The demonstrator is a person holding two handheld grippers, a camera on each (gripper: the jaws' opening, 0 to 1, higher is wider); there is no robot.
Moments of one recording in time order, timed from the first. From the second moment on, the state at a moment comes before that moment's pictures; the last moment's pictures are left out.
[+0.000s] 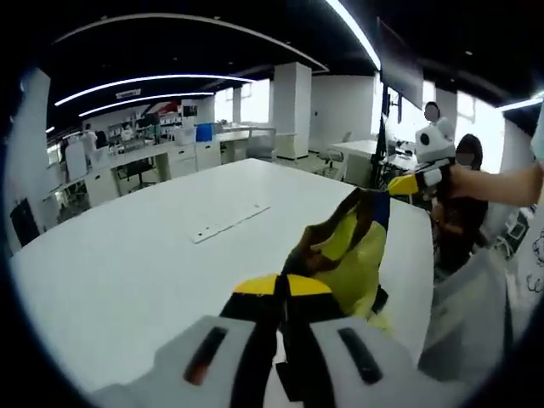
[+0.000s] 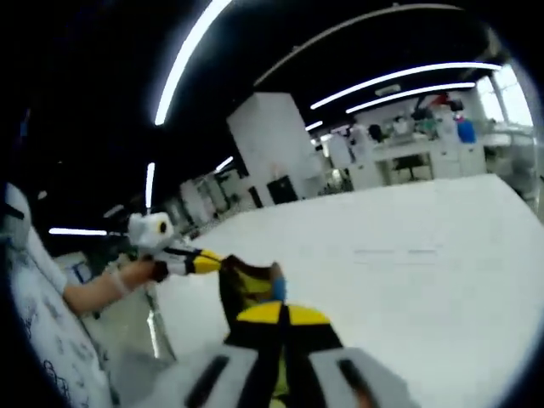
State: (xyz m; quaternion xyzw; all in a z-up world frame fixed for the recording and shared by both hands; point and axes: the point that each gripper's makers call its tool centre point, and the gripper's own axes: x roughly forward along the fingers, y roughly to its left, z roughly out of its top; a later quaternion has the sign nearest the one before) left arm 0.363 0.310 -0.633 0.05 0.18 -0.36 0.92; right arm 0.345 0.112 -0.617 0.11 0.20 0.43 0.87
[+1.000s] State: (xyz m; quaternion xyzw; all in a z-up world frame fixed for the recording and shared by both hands) left arm 0.490 0.351 -0.672 -0.02 0.20 -0.29 0.93; right arm 0.476 0.141 -0.635 0.13 0.21 0.40 0.88
